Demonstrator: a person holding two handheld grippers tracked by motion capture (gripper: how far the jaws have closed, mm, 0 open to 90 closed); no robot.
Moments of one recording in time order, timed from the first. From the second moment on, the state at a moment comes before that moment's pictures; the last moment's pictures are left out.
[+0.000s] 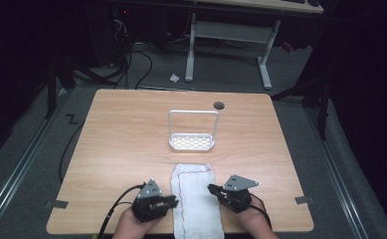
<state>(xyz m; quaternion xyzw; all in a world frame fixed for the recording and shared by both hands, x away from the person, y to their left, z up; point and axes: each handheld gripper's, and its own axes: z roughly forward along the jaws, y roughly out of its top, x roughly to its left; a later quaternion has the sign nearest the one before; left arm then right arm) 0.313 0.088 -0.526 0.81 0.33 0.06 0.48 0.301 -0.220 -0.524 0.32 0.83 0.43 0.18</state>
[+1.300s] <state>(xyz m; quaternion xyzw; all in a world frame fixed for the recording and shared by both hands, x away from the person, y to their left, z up) 0.388 0.053 -0.541 0.79 0.41 0.09 0.44 0.375 -0.199 -0.538 0.44 0.80 0.38 0.18</state>
